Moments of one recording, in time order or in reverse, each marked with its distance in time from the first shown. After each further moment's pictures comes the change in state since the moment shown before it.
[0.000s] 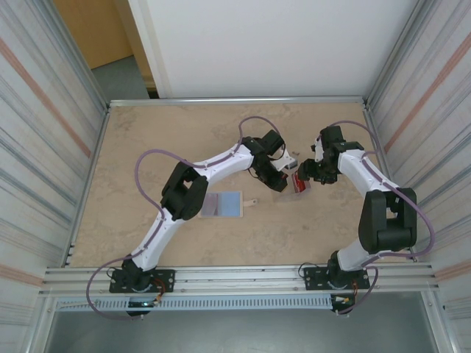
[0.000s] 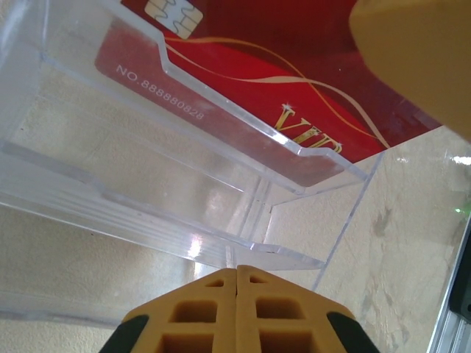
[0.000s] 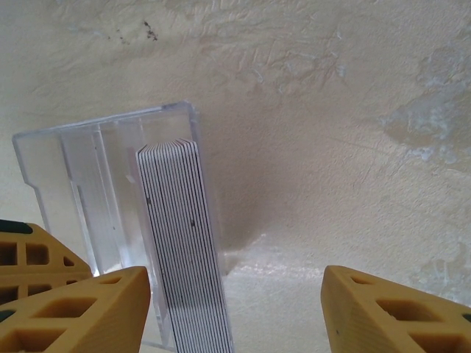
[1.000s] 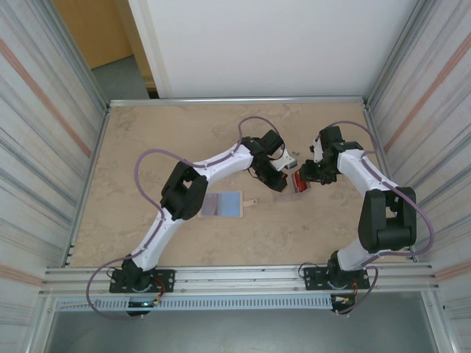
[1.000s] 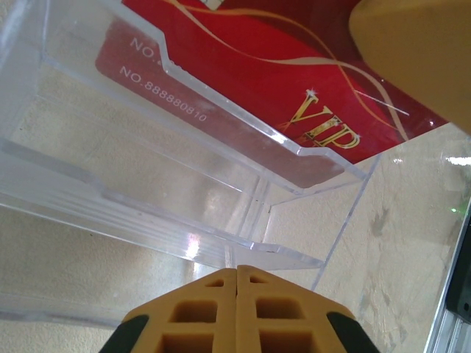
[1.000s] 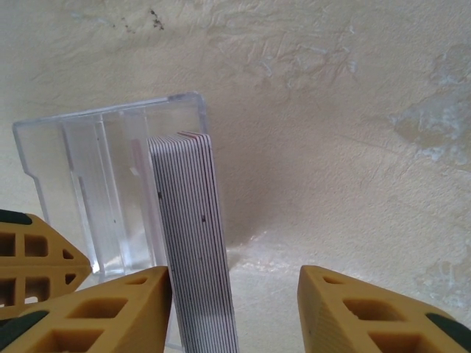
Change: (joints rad) left arm 0.004 -0.001 -0.008 0.008 0.007 0.000; right arm 0.003 0.003 0.000 -0.007 -0.006 -0.026
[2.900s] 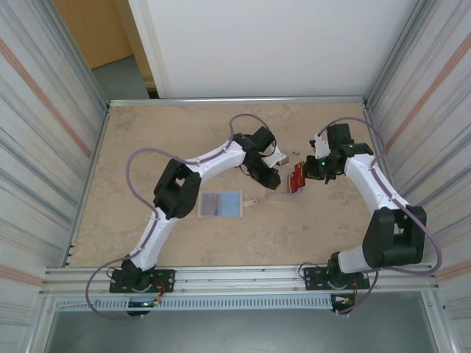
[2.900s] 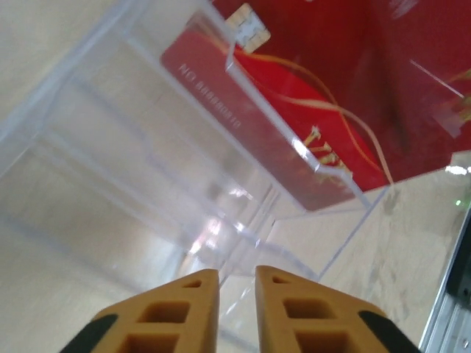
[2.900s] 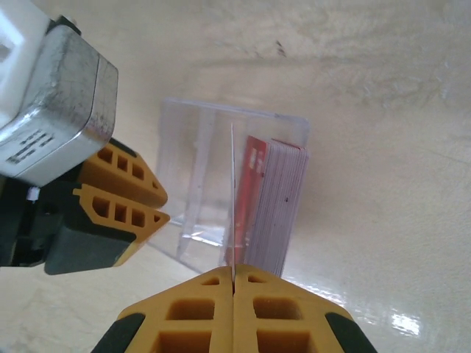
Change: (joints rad) left arm 0.058 -0.096 -0.107 -0.012 -0.005 0.003; right arm -0.015 -0.151 0.006 -0.024 -0.222 -0.020
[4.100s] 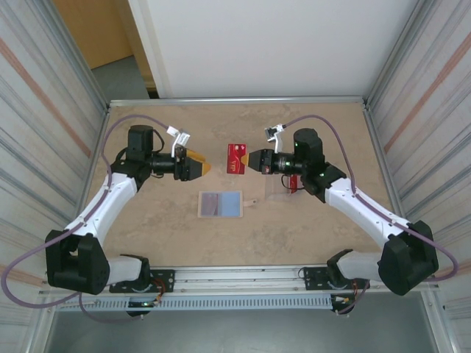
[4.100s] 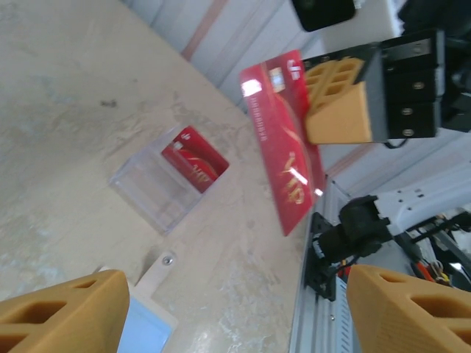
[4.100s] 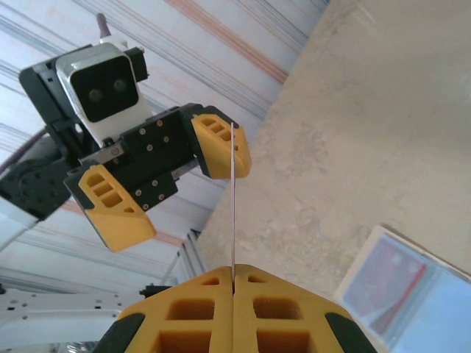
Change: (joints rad) left arm 0.579 -1.034 -0.998 0.565 0.587 -0.042; right arm 0.444 -0.145 -0.188 0.916 -0.324 0.634
